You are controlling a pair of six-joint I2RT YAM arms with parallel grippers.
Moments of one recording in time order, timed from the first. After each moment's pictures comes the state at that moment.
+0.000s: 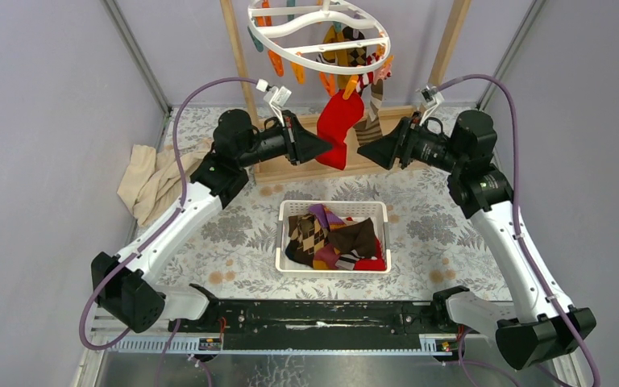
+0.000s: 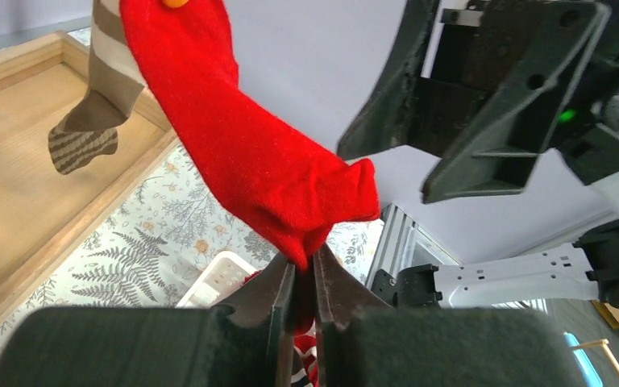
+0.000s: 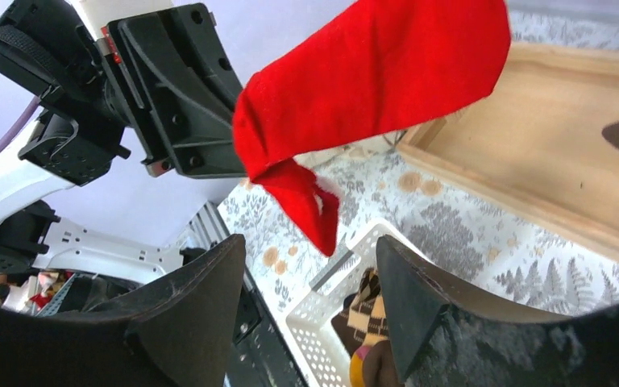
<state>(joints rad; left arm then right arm) -0.52 1.32 1.22 0.11 0.63 -0.57 0.27 1.11 1.24 -0.29 -0.74 0.49</state>
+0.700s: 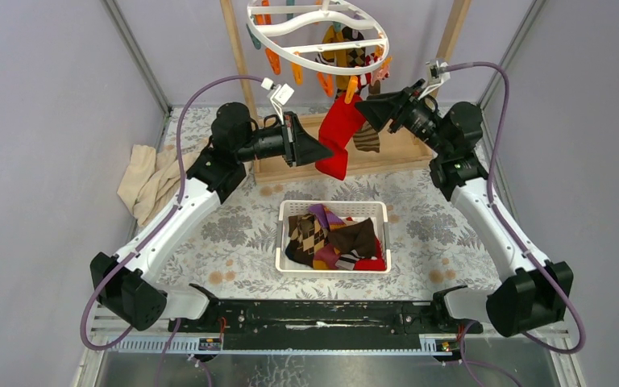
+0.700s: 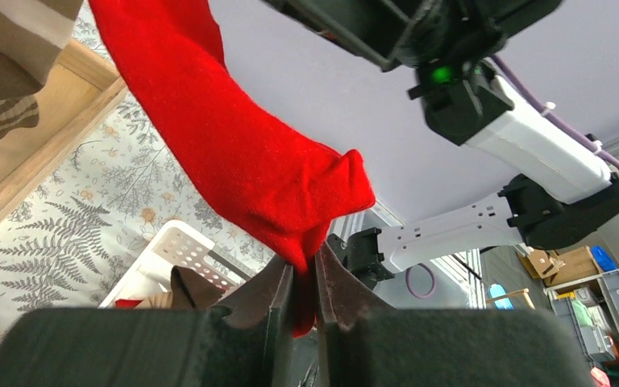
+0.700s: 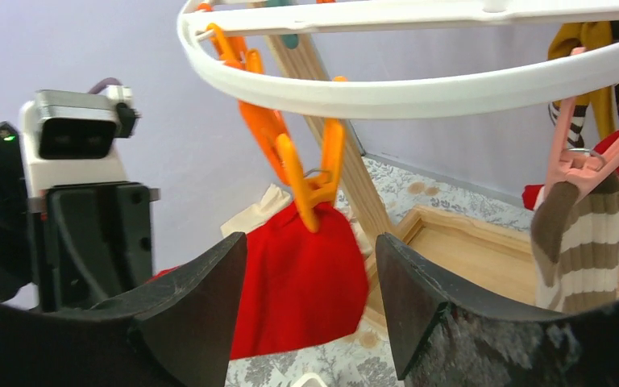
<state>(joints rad) -0.50 1.33 1.29 0.00 0.78 -0.64 0.27 1.26 1.17 0.36 -0.57 0.58</state>
